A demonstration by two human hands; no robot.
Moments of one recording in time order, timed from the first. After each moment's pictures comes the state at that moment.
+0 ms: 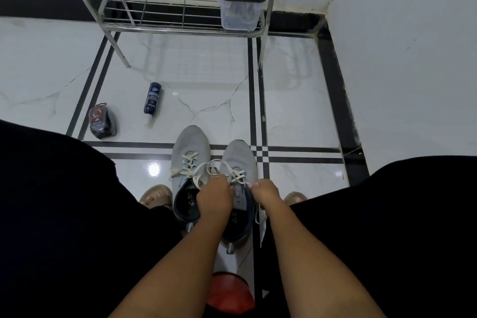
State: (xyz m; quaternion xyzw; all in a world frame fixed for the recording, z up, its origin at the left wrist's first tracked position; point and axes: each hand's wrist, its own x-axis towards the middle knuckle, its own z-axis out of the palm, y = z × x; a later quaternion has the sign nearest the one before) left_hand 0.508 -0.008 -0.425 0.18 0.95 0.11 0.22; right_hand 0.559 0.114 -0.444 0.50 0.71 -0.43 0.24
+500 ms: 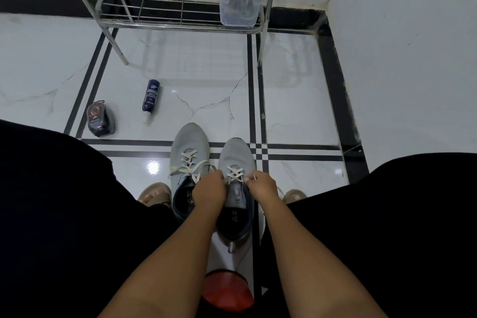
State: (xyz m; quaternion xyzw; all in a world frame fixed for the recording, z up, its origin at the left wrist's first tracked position) left_hand 0.488 -0.011 -0.440 0.17 0.94 0.12 0.26; right_hand 0.555 0.109 -0.436 0.46 0.75 -0.44 0.17
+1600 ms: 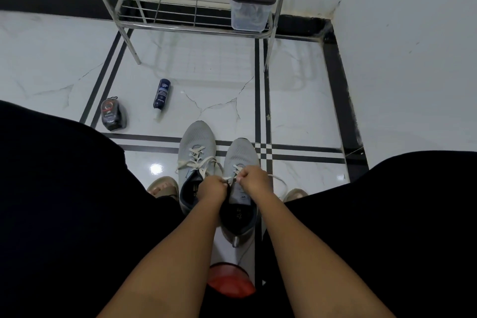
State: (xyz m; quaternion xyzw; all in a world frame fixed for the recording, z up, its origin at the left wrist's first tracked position) left_hand 0.492 -0.025 -0.431 0.02 0.90 0.22 0.38; right_hand 0.540 0.081 -0.415 0.42 0.79 -0.40 0.18
